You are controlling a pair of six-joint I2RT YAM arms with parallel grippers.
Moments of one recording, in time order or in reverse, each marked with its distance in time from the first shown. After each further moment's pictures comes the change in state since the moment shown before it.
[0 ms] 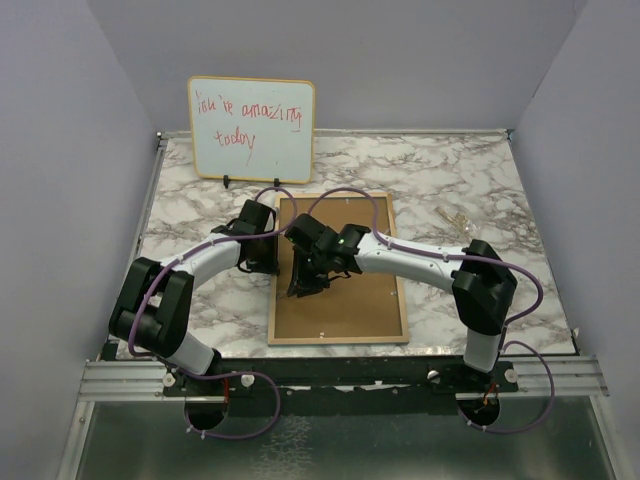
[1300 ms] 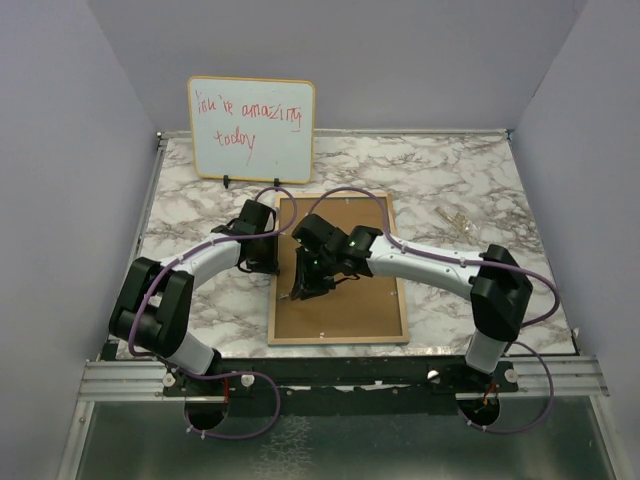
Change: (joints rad) left arm 0.000 0.001 0.002 -0.003 0.000 0.000; right arm 0.004 -0.061 -0.043 0.006 -0.035 -0.065
